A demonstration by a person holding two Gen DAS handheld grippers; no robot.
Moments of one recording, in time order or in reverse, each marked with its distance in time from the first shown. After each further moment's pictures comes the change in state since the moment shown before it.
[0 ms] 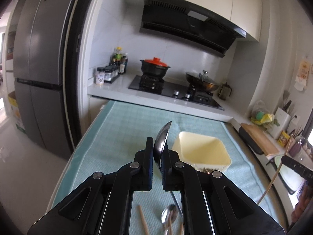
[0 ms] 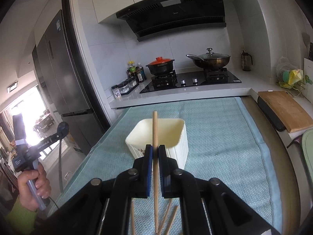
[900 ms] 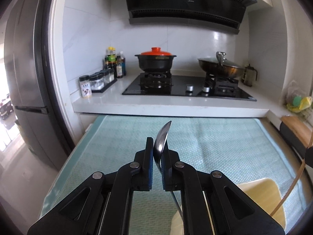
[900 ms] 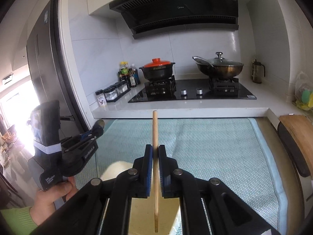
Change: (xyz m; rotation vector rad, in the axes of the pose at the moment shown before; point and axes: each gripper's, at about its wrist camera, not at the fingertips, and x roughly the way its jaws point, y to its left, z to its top) left arm 0.222 -0.069 0.016 0.170 0.013 0.207; right arm 0.180 -0.026 0.065 -0.055 -0.006 -0.044
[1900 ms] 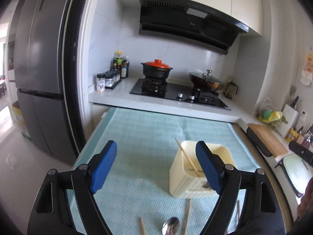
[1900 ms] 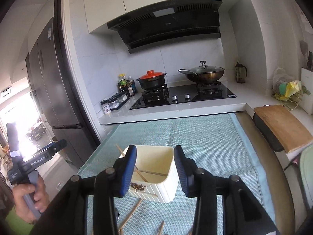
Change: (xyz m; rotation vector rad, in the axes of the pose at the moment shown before) left arm -0.209 0.091 -0.028 -0.114 -0.006 -0.138; right arm -0.162 0.009 -0.027 0.061 -0.072 -0.026
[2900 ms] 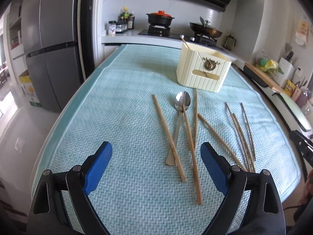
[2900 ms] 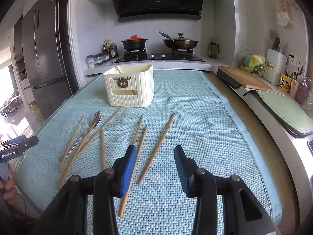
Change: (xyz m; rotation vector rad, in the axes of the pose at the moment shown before) left arm -0.095 0.009 -0.215 0.031 0.292 0.026; right arm -0.108 0.026 -0.218 -0.077 0.163 -0.228
